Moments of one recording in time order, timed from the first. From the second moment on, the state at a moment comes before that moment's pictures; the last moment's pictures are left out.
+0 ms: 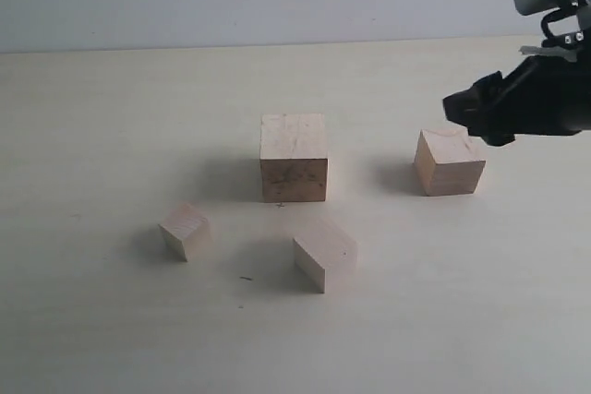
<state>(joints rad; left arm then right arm) -0.04 0.00 0.00 0.12 0.37 -0.20 0.05 1.29 -0.64 1.03 0.25 -1.11</state>
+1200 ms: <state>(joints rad) -0.04 0.00 0.00 0.12 0.37 -0.20 0.05 1.82 -0.43 -0.30 -0.82 0.24</state>
